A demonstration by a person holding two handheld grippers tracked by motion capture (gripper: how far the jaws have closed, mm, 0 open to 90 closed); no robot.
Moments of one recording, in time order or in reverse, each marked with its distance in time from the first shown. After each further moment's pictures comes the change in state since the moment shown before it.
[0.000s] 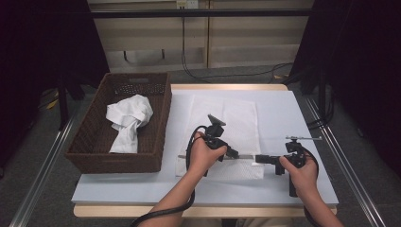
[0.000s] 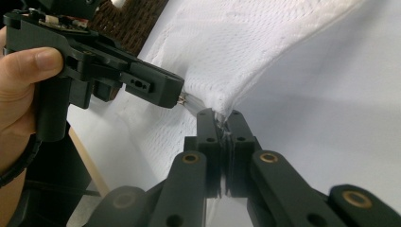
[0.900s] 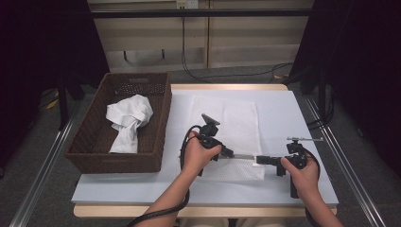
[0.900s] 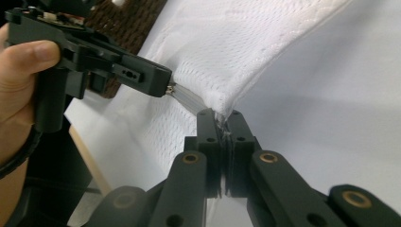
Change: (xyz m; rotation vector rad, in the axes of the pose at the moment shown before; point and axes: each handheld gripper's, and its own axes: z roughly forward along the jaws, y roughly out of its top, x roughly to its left) left arm 0.008 -0.006 -0.012 -0.009 0.007 -0.029; right arm -0.001 -0.003 -0.003 0.006 0.008 -0.003
